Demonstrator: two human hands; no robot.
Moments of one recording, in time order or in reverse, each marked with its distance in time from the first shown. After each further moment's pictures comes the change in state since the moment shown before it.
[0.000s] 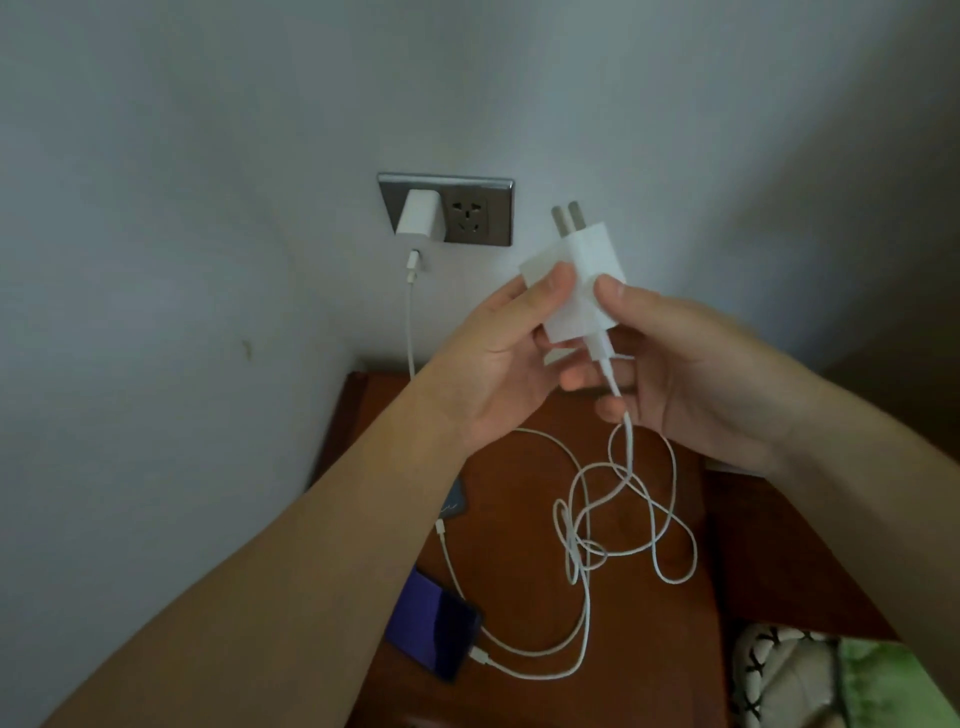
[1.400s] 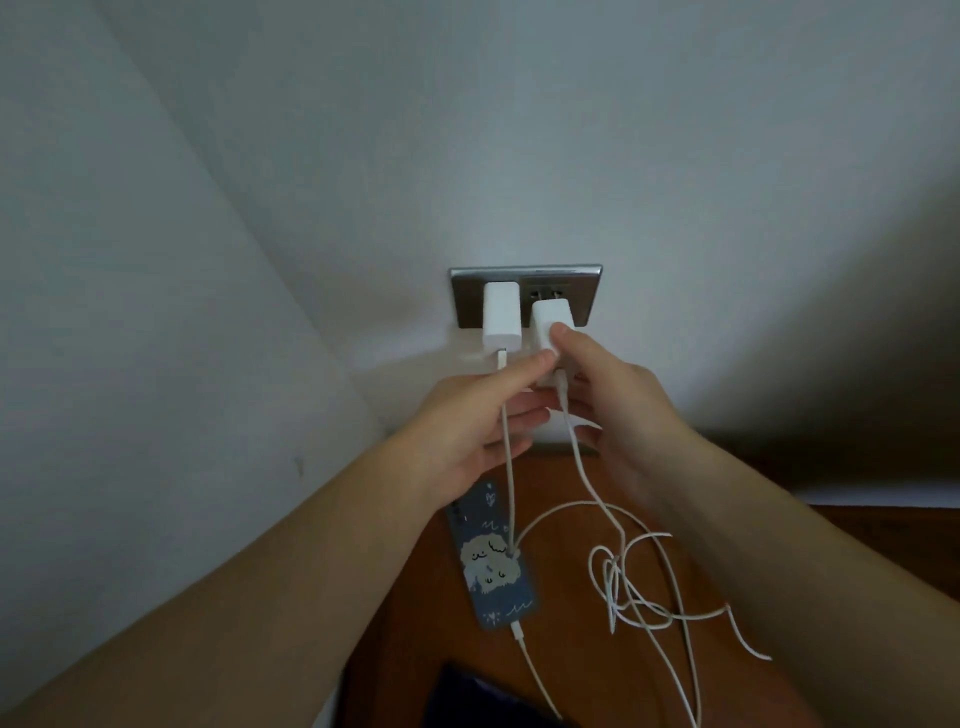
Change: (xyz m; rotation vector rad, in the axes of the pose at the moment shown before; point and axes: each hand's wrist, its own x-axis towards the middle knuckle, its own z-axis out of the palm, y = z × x) left_hand 0.017 0.048 -0.107 0.335 0.351 -0.360; right_hand 0.133 0.039 0.058 -0.094 0.707 0.059
